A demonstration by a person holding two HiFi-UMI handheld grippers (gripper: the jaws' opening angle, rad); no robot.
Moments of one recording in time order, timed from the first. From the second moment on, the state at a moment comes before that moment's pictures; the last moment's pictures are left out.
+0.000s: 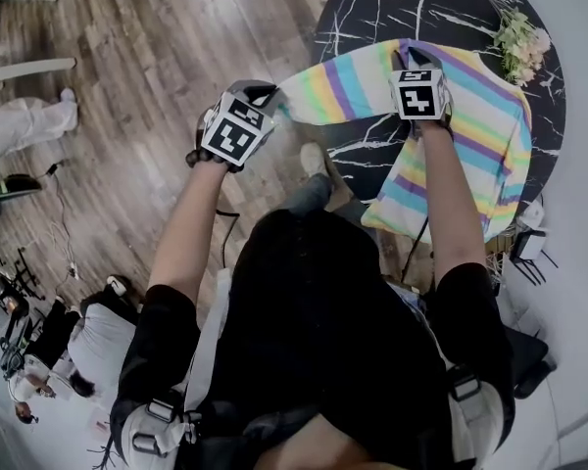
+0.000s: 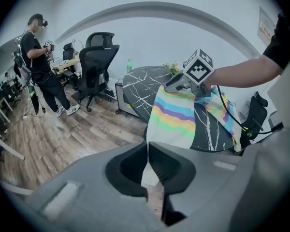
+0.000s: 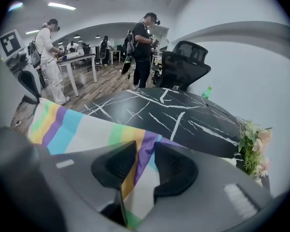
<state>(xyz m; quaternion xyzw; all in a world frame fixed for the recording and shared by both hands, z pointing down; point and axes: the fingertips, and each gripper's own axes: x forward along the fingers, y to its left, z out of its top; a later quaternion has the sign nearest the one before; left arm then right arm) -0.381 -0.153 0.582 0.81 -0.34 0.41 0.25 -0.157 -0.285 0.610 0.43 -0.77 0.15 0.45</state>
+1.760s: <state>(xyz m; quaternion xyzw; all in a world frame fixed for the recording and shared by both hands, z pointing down) -0.127 0.087 0.596 0.79 -0.34 0.38 0.34 -0.044 -0.100 0.554 0.31 -0.85 0.12 0.40</state>
